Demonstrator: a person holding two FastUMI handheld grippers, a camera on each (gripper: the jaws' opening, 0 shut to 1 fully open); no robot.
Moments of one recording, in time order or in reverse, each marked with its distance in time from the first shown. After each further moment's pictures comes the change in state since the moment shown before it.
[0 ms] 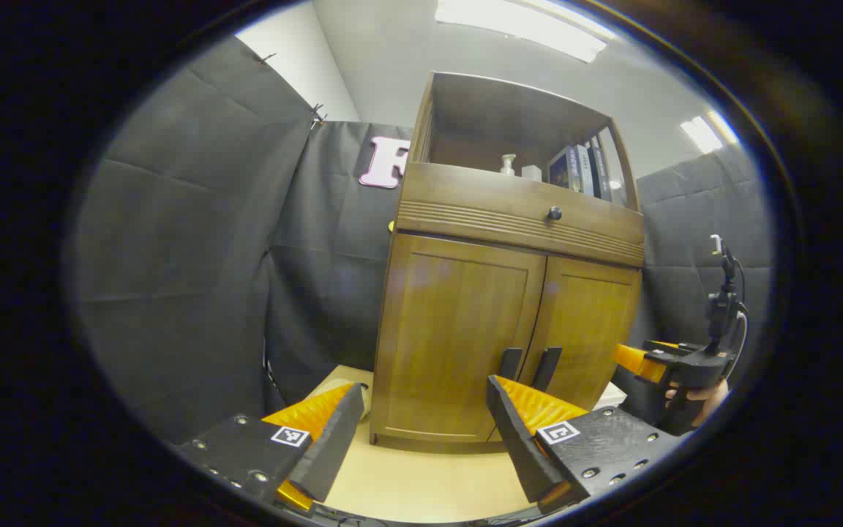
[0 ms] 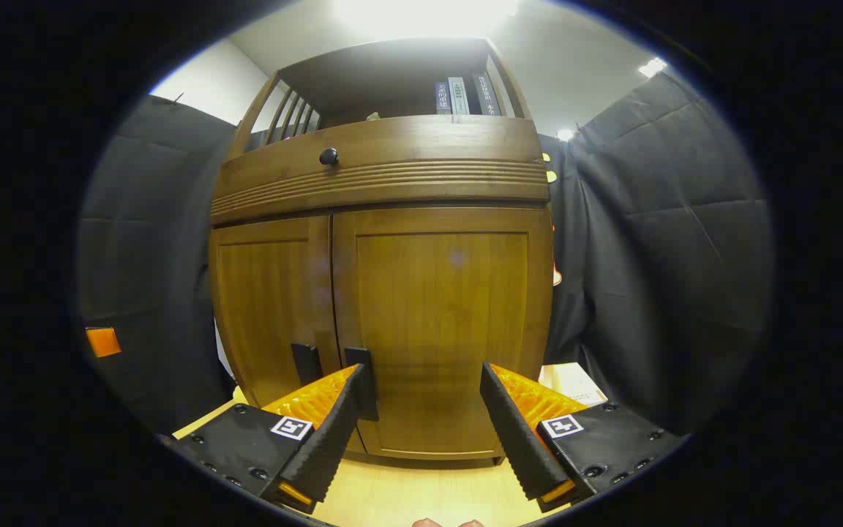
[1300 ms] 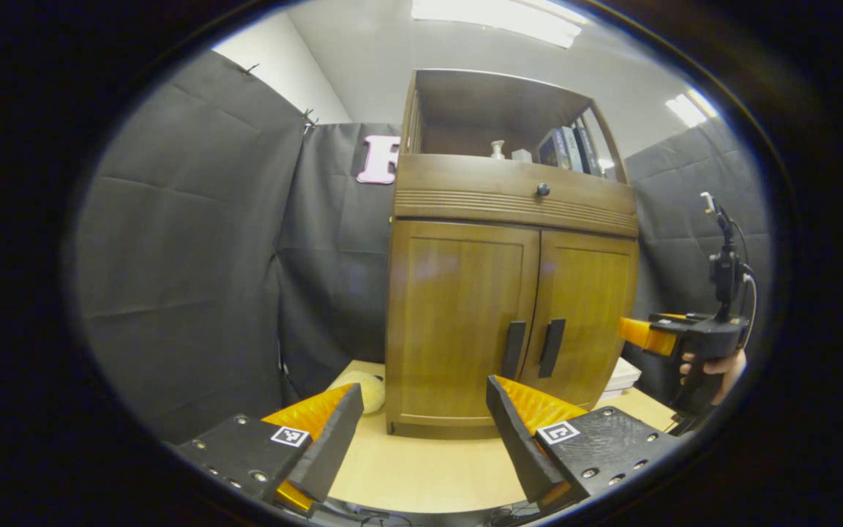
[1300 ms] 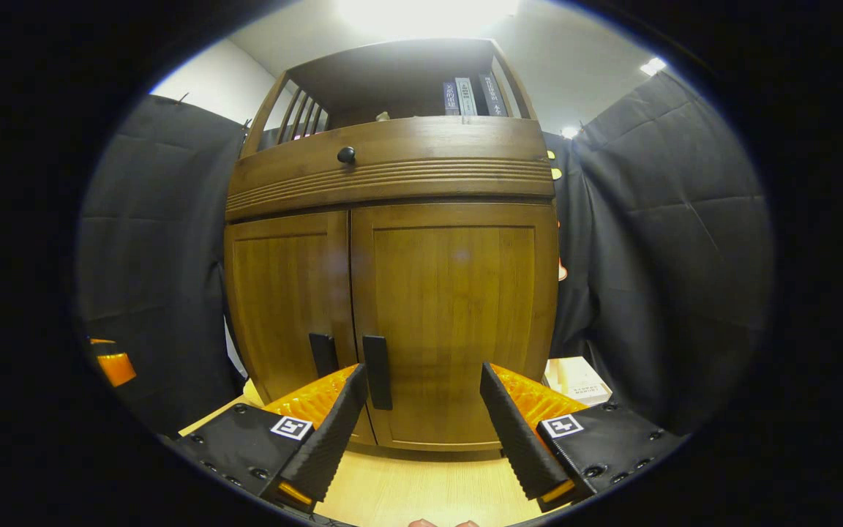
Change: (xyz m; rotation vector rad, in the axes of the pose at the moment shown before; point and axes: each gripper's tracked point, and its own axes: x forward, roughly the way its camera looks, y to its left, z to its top) left arm -0.002 -0.016 -0.033 0.094 0.020 0.052; right arm -0.014 0.012 -0.001 0.007 0.003 0.016
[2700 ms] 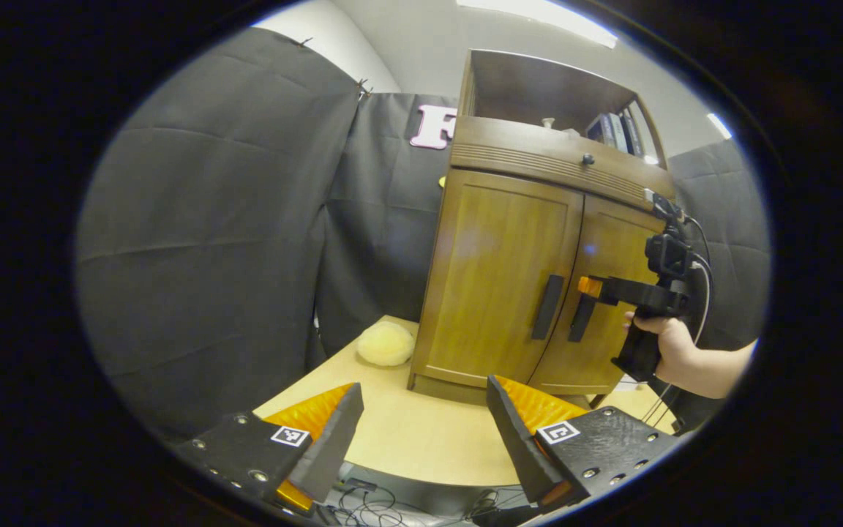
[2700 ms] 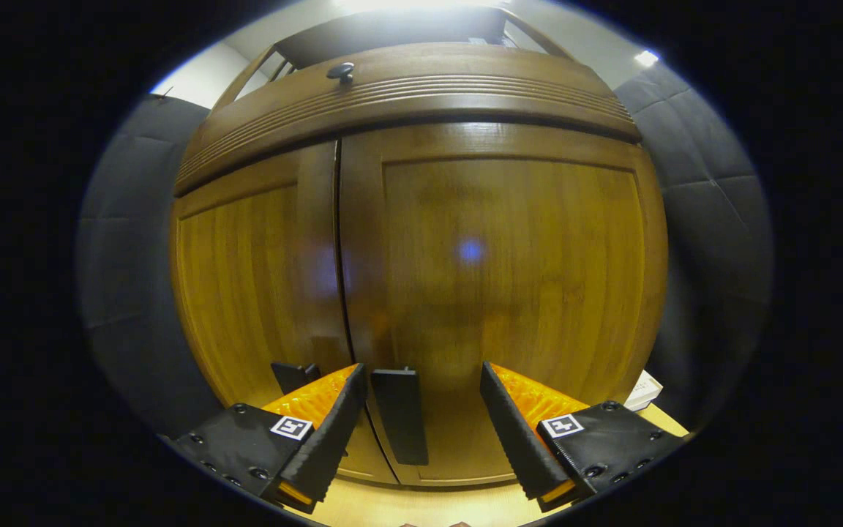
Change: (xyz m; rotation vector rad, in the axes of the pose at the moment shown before) left arm -0.009 0.028 -0.064 -0.145 0.131 0.156; right arm 0.152 0.049 -0.026 0.014 0.026 -0.017
